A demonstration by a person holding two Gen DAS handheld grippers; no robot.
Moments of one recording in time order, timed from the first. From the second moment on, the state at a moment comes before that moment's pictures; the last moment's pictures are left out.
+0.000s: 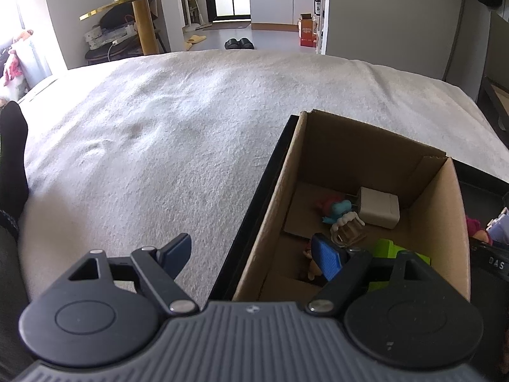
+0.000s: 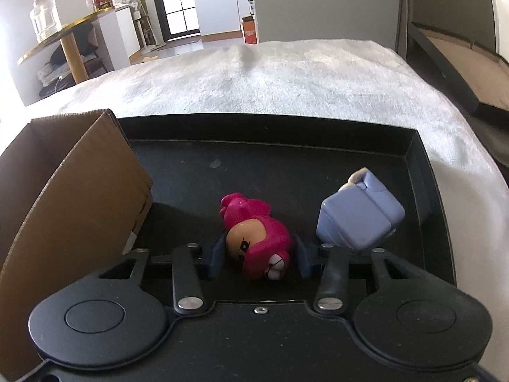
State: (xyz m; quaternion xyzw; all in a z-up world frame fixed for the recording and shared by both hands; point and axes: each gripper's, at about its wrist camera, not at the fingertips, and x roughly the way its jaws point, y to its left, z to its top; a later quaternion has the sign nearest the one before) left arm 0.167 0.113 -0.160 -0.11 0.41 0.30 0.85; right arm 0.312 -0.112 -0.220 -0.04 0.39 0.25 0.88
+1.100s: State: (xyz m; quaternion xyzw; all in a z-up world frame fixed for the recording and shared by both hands) left arm 0.146 0.100 -0.160 -0.11 0.39 0.27 0.87; right arm 0.247 -0.118 -0.136 -0.02 0.33 0.26 0.91
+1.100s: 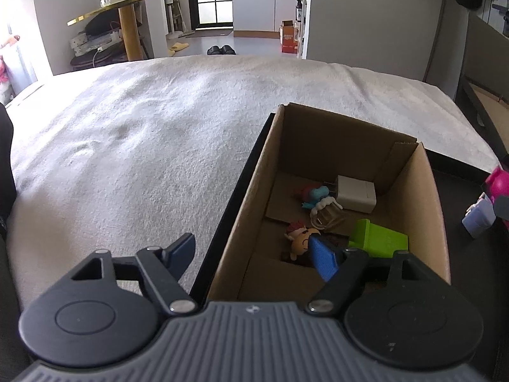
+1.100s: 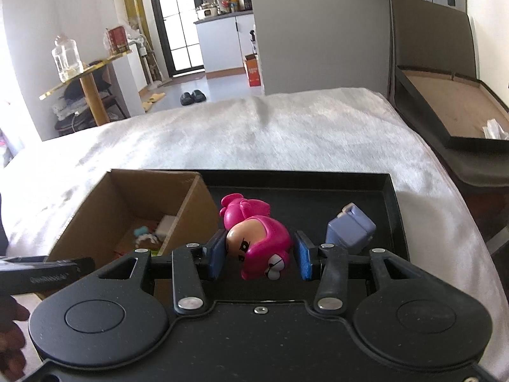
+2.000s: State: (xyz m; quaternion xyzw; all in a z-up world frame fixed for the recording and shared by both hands) left arm 0.135 0.120 -0.162 -0.15 0.36 0.26 0.88; right arm 0.228 -0.030 -0.114 -0.09 0.31 0.34 0.89
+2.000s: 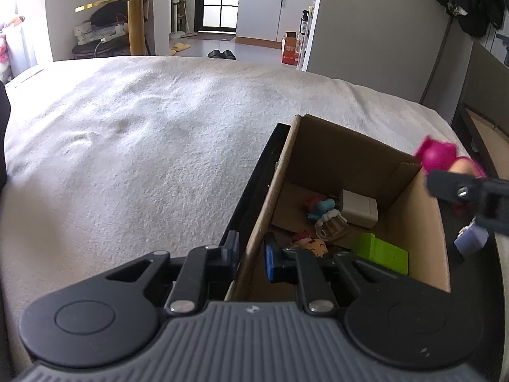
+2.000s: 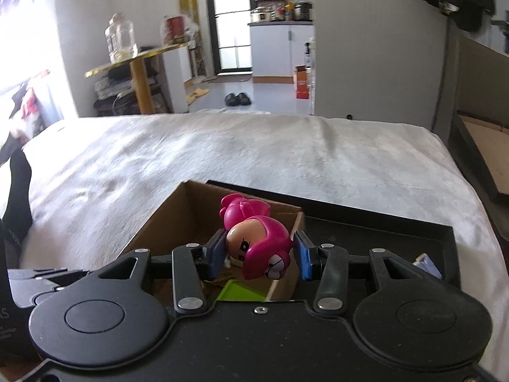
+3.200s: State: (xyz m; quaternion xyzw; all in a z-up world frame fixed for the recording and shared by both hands) left arm 0.141 0.119 -0.161 -0.15 0.37 0.26 0.88; right arm 0.235 -0.055 -0.136 -0.08 0.35 0.31 0.88
